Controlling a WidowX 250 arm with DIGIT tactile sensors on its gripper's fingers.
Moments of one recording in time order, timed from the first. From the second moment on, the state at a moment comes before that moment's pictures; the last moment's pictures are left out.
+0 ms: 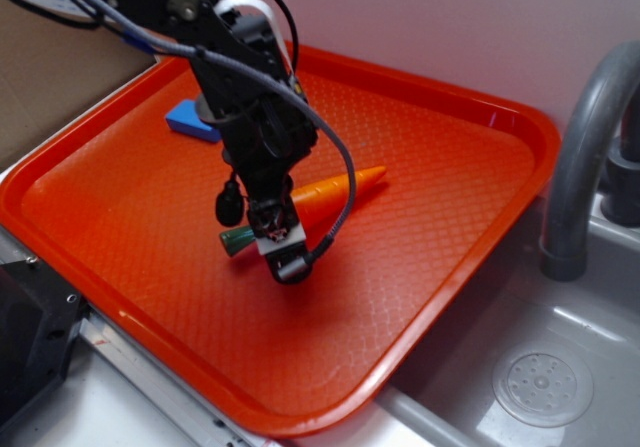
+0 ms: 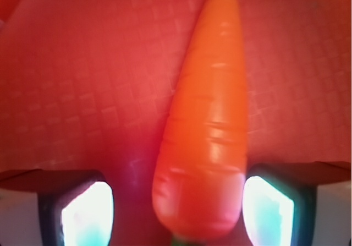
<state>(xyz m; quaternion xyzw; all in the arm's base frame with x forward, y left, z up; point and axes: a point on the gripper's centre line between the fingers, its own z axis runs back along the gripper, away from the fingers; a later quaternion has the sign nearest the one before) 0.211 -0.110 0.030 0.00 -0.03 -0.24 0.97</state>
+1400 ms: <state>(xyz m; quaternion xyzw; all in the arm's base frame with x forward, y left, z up) 0.221 -0.075 0.142 0.05 -0.08 -0.22 0.97</state>
